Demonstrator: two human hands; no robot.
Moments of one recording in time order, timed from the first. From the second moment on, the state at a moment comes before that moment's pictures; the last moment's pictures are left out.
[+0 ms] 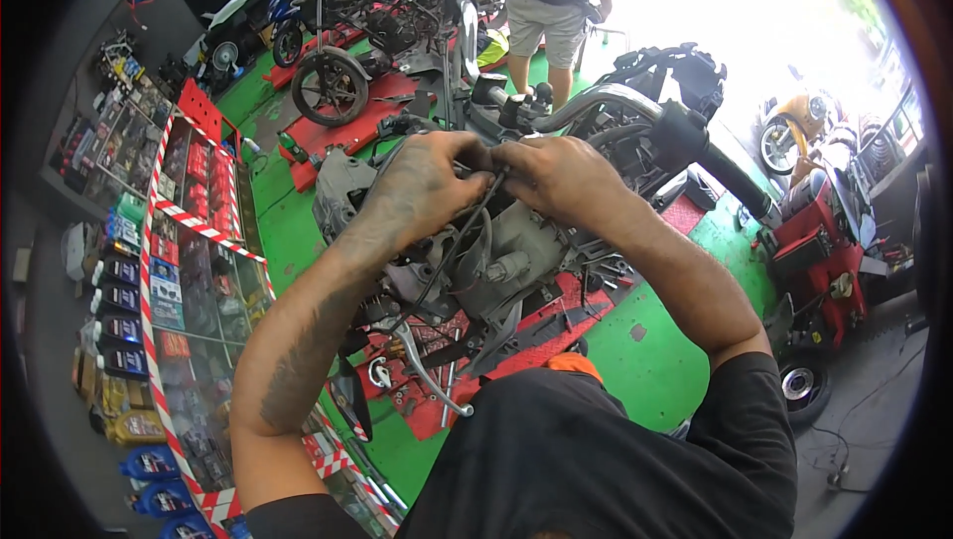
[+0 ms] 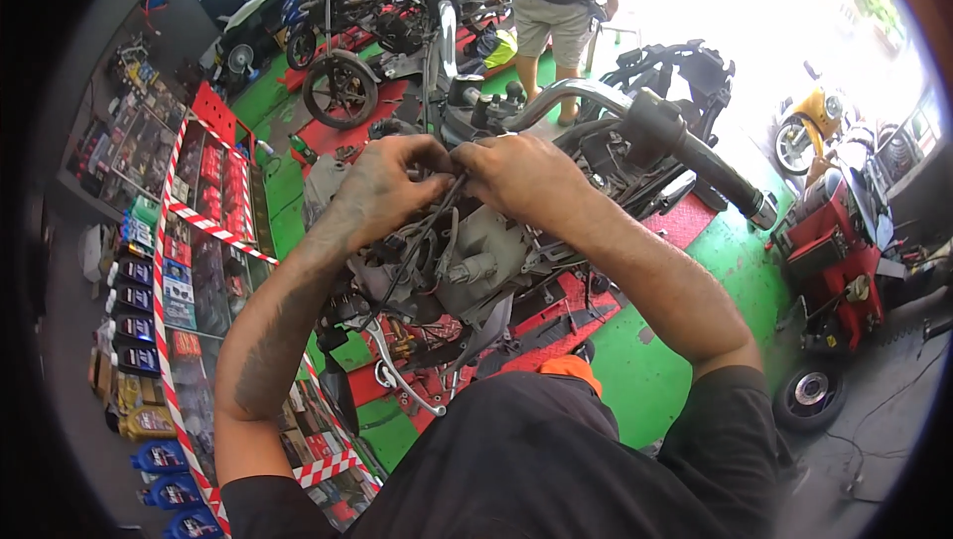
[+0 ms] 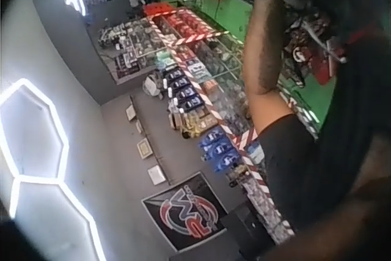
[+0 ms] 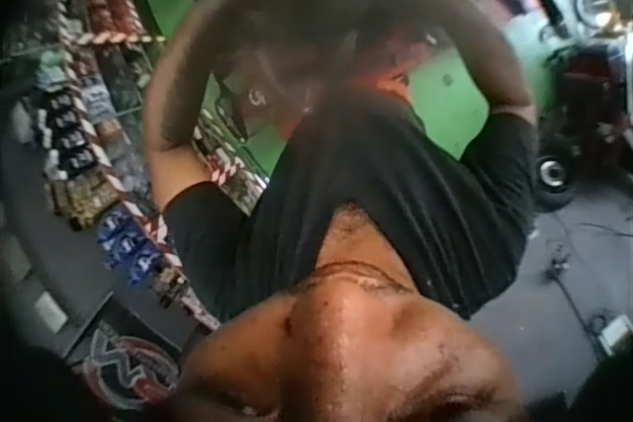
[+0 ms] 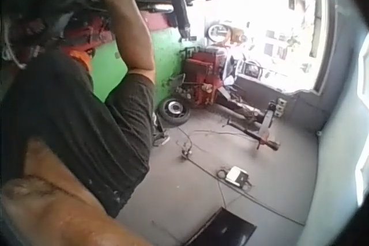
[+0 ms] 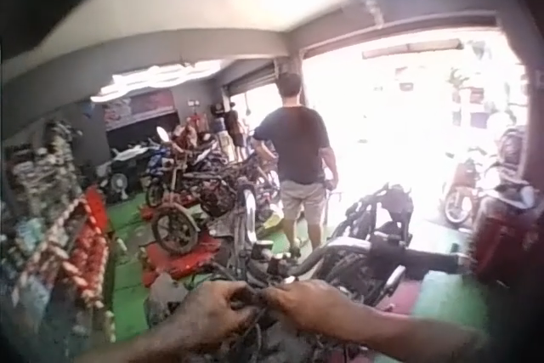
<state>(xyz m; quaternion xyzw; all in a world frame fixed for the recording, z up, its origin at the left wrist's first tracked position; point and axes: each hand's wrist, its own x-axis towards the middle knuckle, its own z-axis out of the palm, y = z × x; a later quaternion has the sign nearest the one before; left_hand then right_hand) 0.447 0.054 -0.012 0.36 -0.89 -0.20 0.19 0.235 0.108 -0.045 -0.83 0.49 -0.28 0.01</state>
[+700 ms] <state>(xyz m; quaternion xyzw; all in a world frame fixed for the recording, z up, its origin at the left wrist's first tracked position) 0.432 0.048 -0.020 0.39 -0.83 -0.33 0.22 0.229 0.098 -0.049 -0.79 0.48 -0.36 0.12</state>
